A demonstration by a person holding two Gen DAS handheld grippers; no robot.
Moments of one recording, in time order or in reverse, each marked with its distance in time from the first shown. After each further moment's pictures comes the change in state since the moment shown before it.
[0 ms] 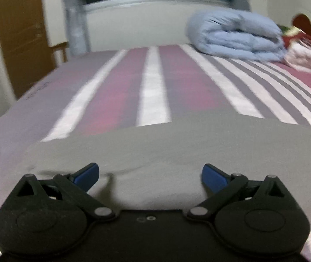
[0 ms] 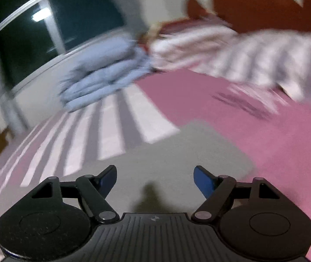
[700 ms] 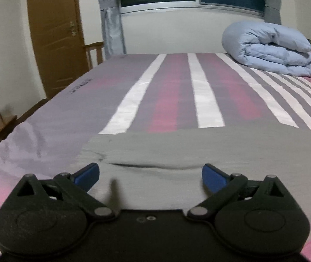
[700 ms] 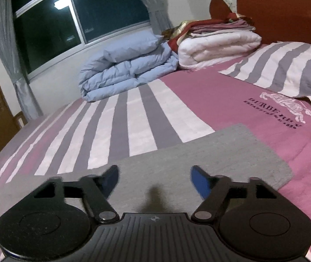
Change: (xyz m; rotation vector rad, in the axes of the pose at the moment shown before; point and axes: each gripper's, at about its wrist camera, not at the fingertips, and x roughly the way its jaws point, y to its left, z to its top) left arm -0.036 0.071 -0.020 -0.092 -0.036 0.158; right arm 0.008 0.034 -0.004 -0.034 0.027 0.049
